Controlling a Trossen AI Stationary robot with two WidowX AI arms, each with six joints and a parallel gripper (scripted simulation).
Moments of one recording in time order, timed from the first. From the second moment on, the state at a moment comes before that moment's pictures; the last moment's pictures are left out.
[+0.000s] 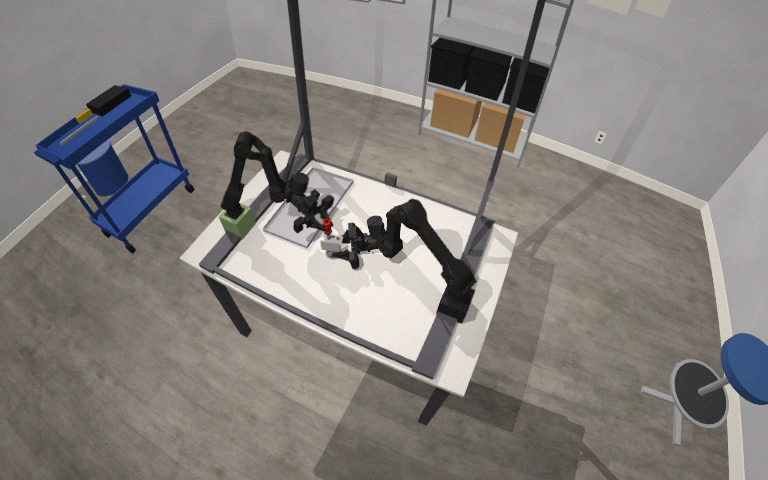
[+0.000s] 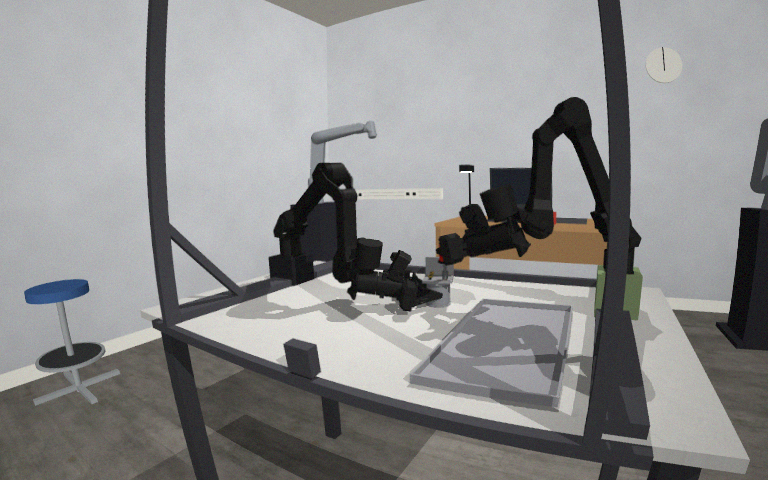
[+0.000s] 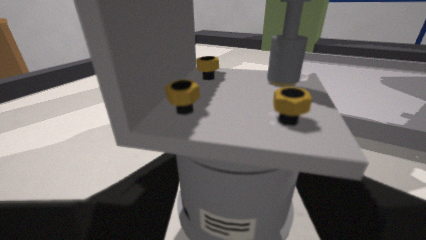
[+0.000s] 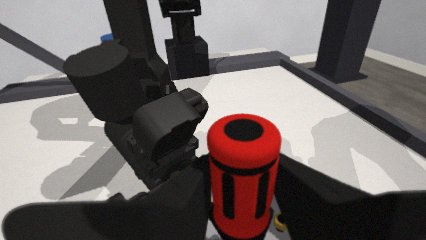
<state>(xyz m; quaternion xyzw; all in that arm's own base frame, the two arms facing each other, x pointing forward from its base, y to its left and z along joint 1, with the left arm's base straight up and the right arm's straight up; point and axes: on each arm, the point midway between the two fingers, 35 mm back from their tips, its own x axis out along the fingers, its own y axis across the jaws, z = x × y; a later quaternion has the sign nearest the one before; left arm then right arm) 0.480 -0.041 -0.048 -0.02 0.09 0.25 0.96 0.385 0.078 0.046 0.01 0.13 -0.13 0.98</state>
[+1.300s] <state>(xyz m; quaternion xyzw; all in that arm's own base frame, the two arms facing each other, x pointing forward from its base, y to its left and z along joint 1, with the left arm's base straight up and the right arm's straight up) 0.480 -0.041 -0.048 -0.02 0.09 0.25 0.96 0.386 0.078 0.045 0.01 0.13 -0.13 0.98</state>
